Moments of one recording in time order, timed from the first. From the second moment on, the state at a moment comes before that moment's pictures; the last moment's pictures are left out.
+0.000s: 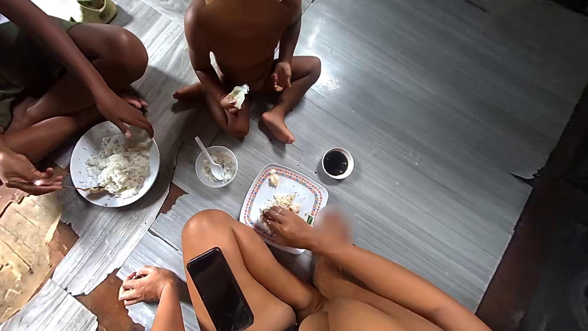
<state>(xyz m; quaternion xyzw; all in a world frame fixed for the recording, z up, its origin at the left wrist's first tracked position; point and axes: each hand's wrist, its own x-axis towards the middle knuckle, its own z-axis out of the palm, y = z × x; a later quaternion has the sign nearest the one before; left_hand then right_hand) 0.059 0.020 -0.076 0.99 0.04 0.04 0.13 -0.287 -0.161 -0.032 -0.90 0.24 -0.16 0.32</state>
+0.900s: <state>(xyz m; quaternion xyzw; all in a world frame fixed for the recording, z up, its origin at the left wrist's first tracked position) 0.061 0.025 -0.080 0.99 0.02 0.04 0.12 -0.331 -0.172 -0.046 -0.82 0.46 -0.10 0.34</state>
